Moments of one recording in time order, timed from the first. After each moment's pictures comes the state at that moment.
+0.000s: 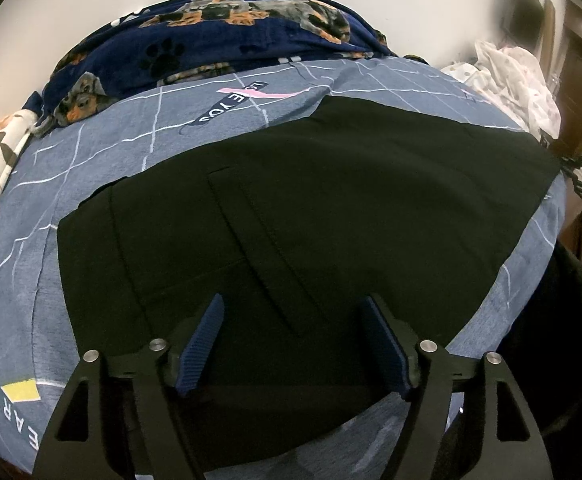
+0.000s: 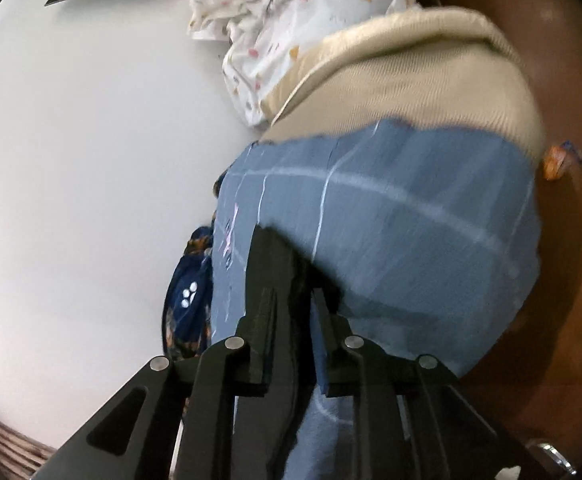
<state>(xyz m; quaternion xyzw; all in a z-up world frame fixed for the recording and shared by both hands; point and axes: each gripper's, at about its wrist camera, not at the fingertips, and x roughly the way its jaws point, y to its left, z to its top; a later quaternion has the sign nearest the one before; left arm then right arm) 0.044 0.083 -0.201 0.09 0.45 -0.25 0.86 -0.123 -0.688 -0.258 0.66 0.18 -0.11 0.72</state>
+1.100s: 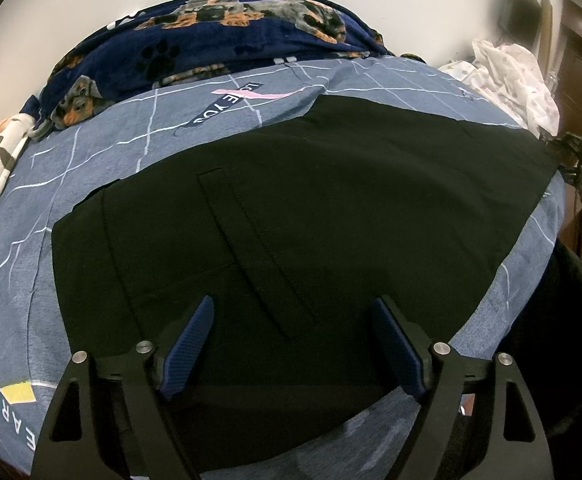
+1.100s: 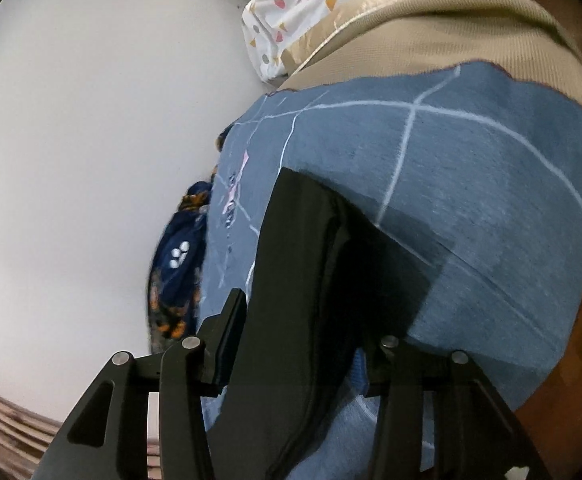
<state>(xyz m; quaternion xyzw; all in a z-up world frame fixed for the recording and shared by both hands) 0.044 0.079 -0.201 0.09 0.45 -0.25 0.85 -0.056 -0.657 -0.254 0.61 0.25 -0.08 0.75</state>
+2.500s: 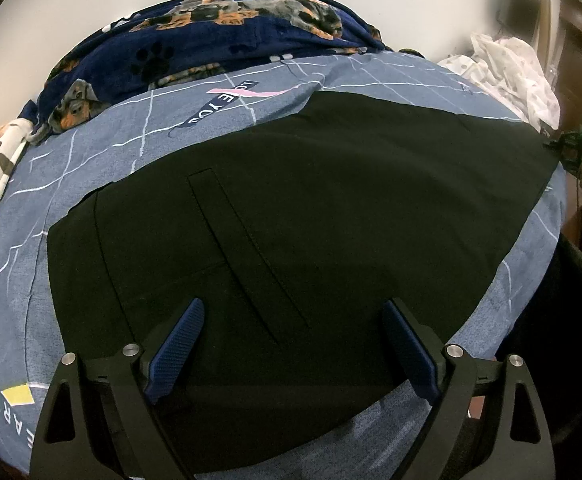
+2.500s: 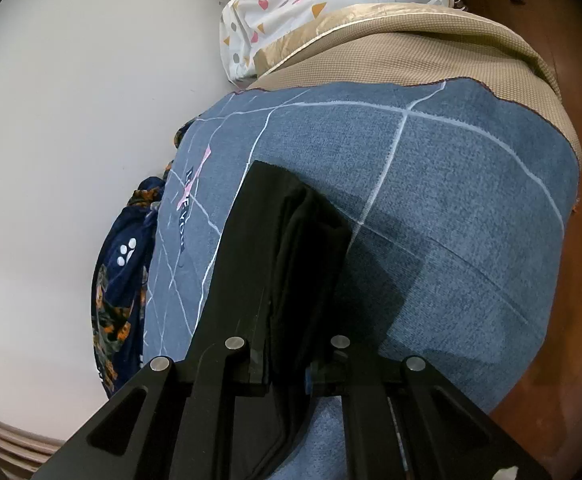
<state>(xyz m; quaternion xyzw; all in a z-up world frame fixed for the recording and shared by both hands) 0.039 0.068 -0.203 0.10 0.45 -0.25 0.86 -0.044 -0.646 -0.249 0.57 0.30 -0.16 0.75</state>
